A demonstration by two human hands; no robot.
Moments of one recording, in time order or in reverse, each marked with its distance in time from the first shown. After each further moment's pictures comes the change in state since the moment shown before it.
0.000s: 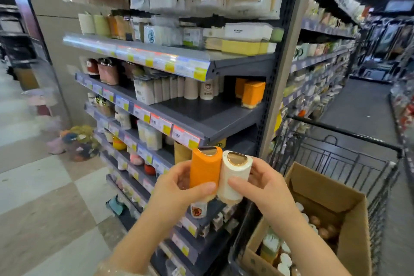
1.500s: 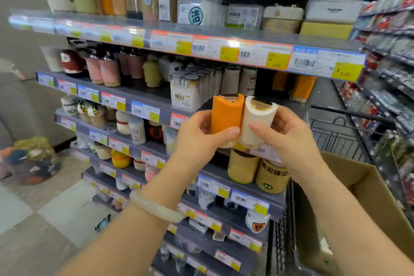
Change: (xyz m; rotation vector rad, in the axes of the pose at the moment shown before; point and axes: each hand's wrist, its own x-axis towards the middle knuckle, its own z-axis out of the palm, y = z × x) left_hand 0.166 0.024 -0.186 -0.022 -0.183 0.158; right_hand 0.165 -0.005 0.173 -0.146 0.400 -0.138
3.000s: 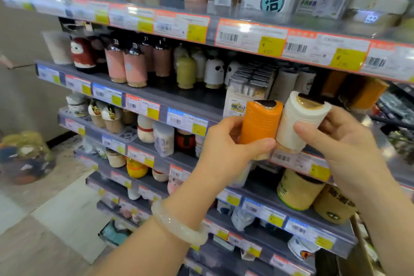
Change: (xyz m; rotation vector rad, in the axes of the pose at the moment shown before) left_hand 0.062 -0.034 -0.087 -0.046 -0.134 -0.040; right_hand 0.046 0.011 0.083 -0.102 0.098 -0.045
